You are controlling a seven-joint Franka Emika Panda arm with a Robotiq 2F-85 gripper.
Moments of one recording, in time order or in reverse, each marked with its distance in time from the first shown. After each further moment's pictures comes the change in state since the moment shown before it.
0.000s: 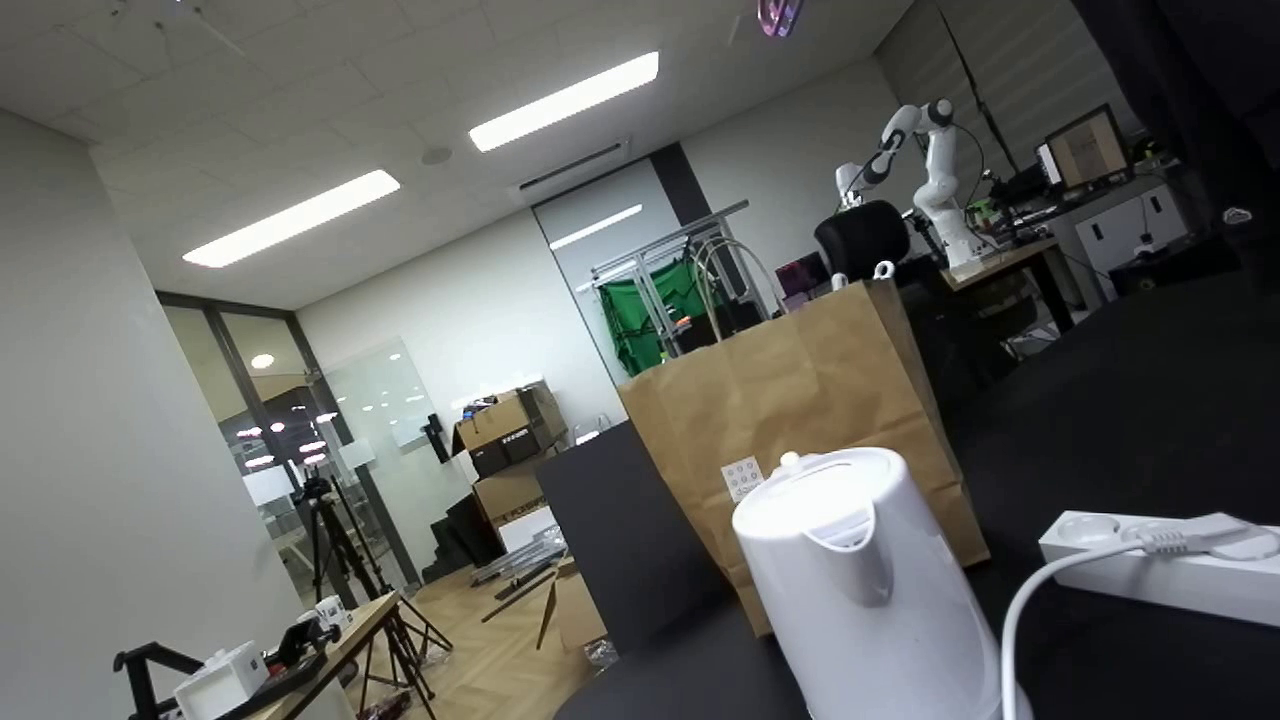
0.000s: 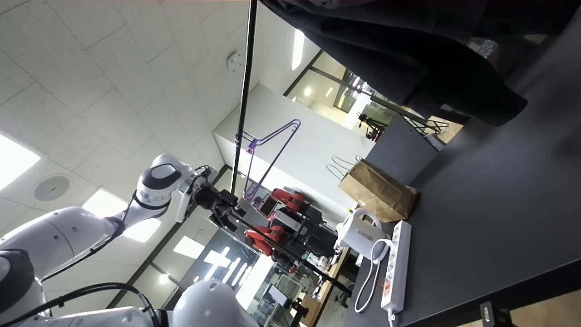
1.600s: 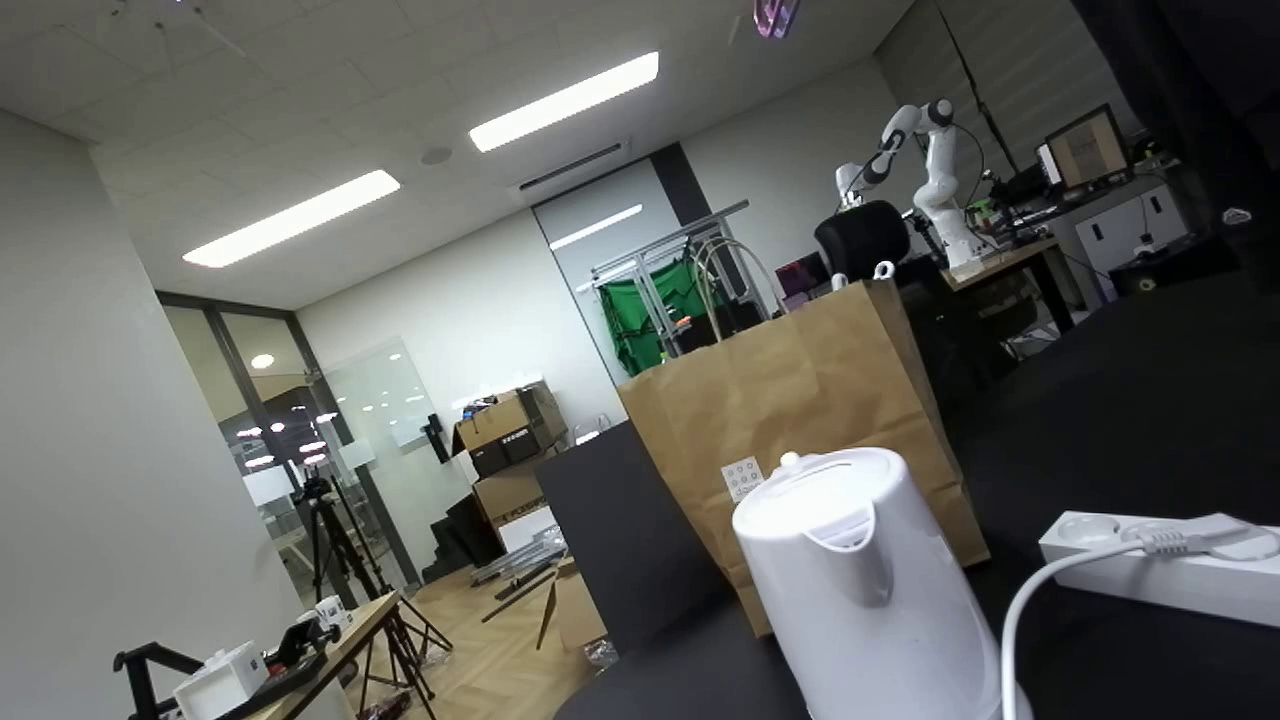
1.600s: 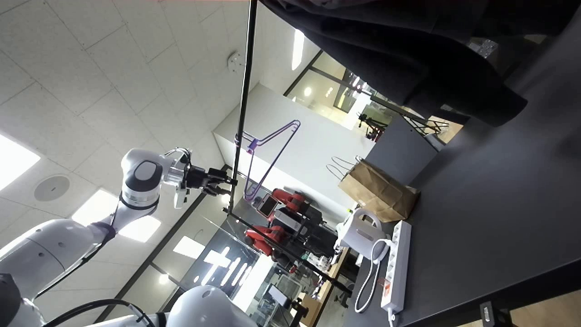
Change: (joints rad) arm -0.140 -0.087 0.052 0.014 0.067 0.412 0.148
